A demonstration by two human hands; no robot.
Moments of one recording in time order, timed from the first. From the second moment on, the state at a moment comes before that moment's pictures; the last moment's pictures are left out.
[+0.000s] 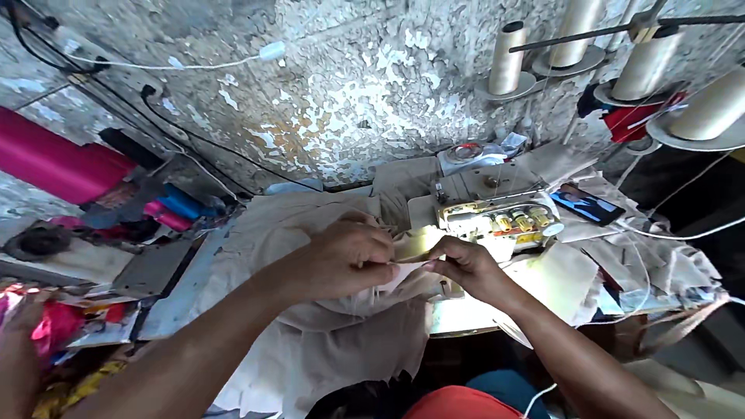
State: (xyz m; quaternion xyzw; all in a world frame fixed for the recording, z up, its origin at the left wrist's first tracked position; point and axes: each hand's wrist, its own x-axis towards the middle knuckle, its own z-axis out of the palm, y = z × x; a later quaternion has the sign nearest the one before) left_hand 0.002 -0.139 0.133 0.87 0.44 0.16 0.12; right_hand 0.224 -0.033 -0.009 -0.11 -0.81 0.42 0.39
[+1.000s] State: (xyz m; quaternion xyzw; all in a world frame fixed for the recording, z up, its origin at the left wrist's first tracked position) left_hand -0.004 -0.137 0.103 0.73 0.41 0.38 0.40; right_hand 0.240 0.011 -0.065 -0.24 -0.85 0.37 0.29
